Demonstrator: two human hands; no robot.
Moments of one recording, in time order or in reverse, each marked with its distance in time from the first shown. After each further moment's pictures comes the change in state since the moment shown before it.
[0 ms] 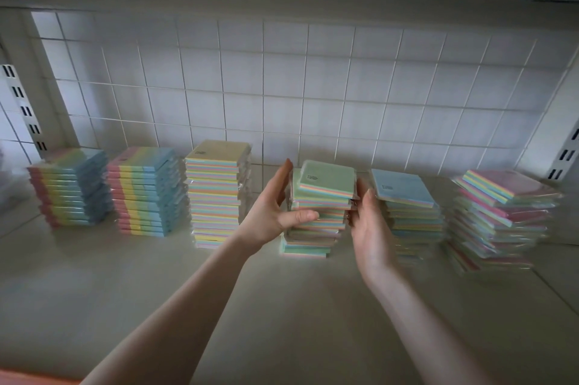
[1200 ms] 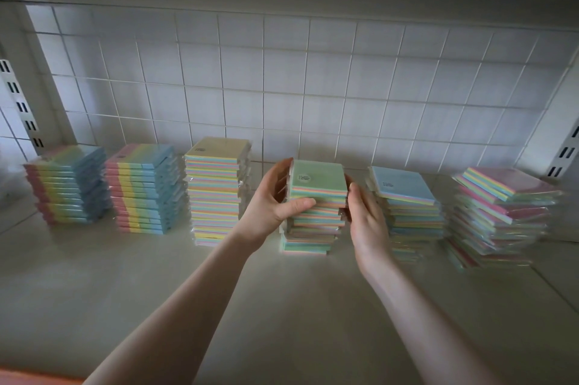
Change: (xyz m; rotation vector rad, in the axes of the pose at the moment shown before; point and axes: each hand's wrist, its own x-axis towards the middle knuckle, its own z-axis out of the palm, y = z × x) left_hand -0.005 0.012 0.001 -0.116 0.018 0.067; right_hand 0.001 -0.005 0.006 -0.298 0.101 -0.045
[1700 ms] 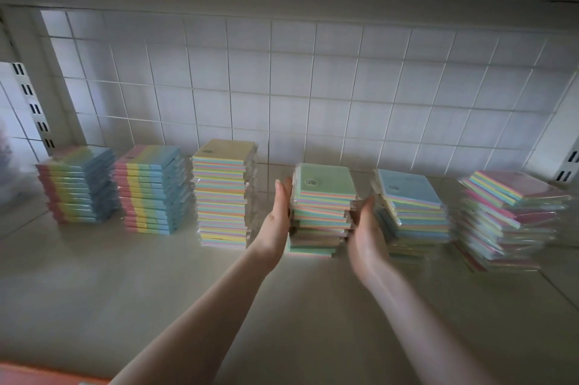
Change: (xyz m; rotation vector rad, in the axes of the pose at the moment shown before) left_hand -0.011 -0.013 0.022 -0.140 0.189 -0.282; right_hand 0.017 0.032 0.010 0.229 0.137 0.392
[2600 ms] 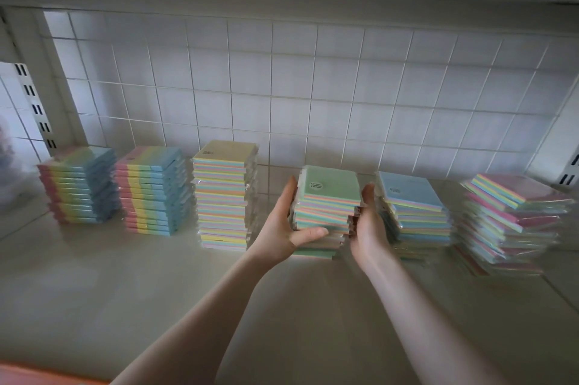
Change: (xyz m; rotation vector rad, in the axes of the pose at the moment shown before) left_hand -0.005 -0.005 -0.011 0.284 -0.206 0.295; right_hand 0.007 -0.018 0.006 0.098 -0.139 0.012
